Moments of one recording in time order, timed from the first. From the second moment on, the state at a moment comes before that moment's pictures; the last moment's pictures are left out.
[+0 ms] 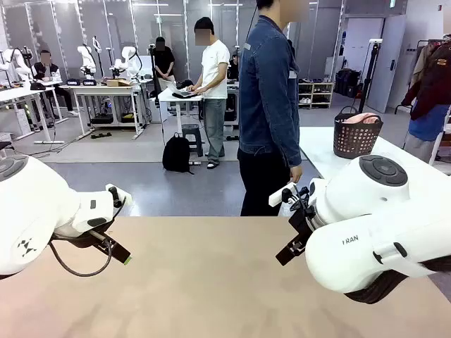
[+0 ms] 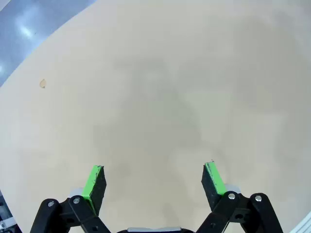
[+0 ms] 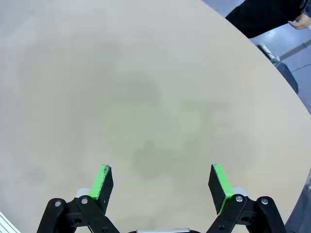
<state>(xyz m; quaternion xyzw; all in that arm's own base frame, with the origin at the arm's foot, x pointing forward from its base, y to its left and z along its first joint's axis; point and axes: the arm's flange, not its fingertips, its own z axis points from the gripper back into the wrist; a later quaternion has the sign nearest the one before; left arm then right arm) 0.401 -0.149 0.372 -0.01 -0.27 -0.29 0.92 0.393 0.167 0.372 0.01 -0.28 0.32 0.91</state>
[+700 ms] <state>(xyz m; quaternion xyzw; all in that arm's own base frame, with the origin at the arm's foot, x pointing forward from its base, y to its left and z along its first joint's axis) 0.401 -0.150 0.372 -0.01 -0.27 -0.29 0.92 0.393 0.167 0.372 0.01 -0.28 0.32 0.91</state>
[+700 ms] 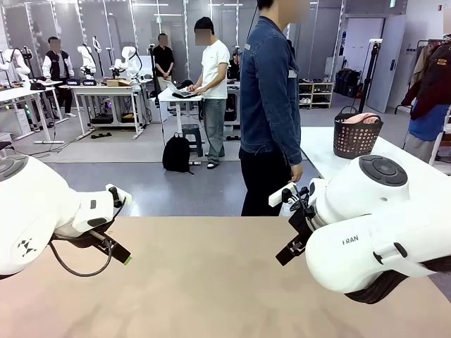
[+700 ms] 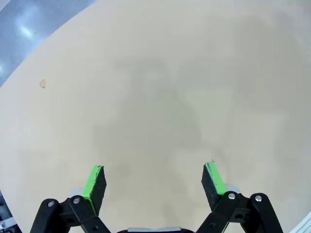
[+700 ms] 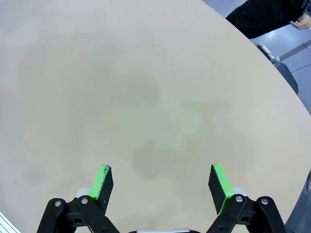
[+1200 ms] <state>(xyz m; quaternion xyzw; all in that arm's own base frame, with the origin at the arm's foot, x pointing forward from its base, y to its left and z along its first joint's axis) 0.400 -0.170 0.407 -0.07 -0.24 -0.28 0.92 0.395 0.172 0.405 0.06 -0.26 0.32 0.91</state>
